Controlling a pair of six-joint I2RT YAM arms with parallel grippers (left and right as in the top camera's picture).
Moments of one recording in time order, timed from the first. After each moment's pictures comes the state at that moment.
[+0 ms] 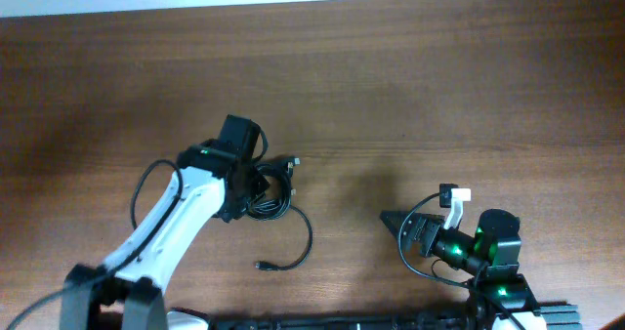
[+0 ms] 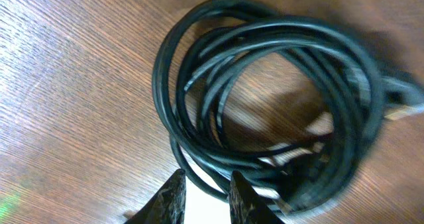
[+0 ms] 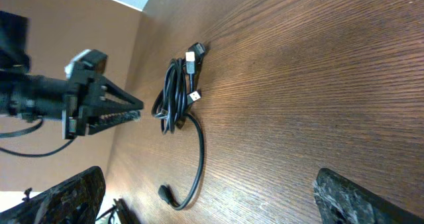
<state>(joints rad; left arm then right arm) -0.33 1.52 0.96 -0.91 0.01 -0.98 0.02 0.59 0.01 0.04 -0.81 0.71</state>
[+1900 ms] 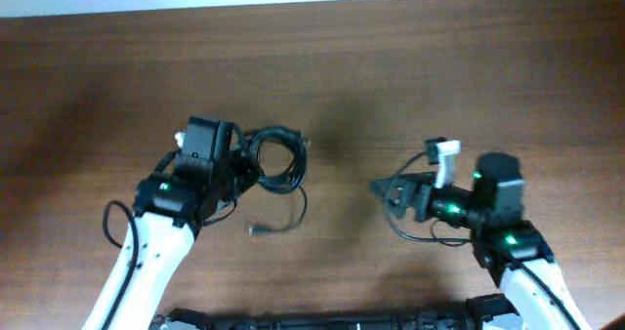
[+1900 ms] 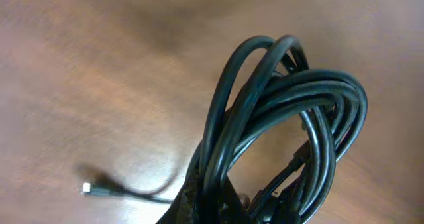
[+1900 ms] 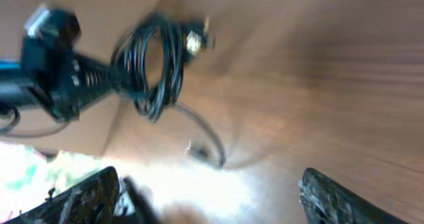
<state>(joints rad) -0.30 1.21 0.98 -0.80 0.10 -0.90 0.13 0.92 0.44 -0.12 -0.84 0.49</state>
